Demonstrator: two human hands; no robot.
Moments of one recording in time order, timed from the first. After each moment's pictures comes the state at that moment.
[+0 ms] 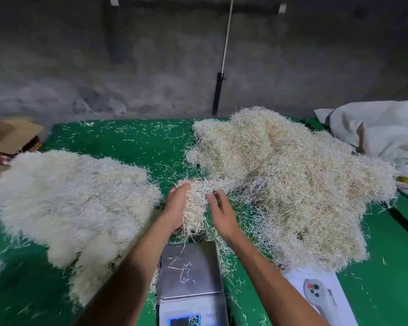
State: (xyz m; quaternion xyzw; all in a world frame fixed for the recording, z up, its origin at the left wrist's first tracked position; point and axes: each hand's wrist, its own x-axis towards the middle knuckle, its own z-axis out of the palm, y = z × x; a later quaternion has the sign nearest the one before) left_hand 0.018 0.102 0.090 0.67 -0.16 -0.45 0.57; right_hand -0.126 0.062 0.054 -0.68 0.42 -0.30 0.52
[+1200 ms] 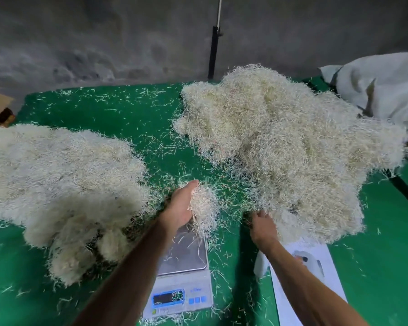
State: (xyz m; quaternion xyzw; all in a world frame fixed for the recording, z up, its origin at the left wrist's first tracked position) left_hand -0.042 0.100 0.033 0.77 -0.34 -0.45 0.31; right_hand -0.281 0.010 -0.083 -0.79 0.58 0.14 0.13
